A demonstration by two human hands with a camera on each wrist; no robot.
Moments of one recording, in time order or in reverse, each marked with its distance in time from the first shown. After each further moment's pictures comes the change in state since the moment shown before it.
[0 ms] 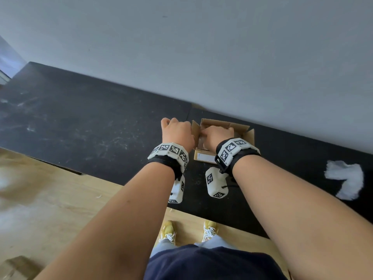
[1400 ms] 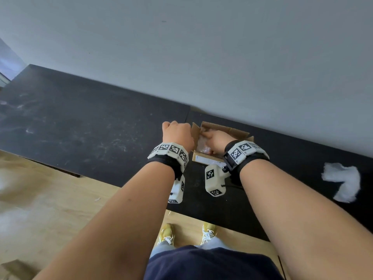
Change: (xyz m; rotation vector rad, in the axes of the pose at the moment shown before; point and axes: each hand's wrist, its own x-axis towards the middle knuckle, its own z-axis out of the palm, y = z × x) left_hand 0.009 0.001 0.005 -0.032 -0.043 0.020; right_hand 0.015 0.022 0.013 0.310 -0.079 -0.044
